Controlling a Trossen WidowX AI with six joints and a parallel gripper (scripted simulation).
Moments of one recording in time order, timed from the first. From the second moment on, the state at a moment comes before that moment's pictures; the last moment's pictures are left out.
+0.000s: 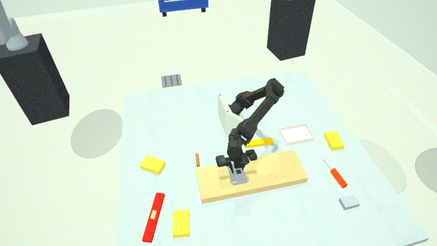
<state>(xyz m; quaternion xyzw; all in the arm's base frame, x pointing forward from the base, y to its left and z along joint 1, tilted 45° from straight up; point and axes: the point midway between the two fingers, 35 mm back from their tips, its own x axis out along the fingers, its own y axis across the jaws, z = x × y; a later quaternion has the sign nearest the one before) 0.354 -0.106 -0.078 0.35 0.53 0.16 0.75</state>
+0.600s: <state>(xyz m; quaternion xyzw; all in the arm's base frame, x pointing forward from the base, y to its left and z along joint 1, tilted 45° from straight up) 0.346 -0.147 -0.118 0.35 0.53 0.16 0.75</state>
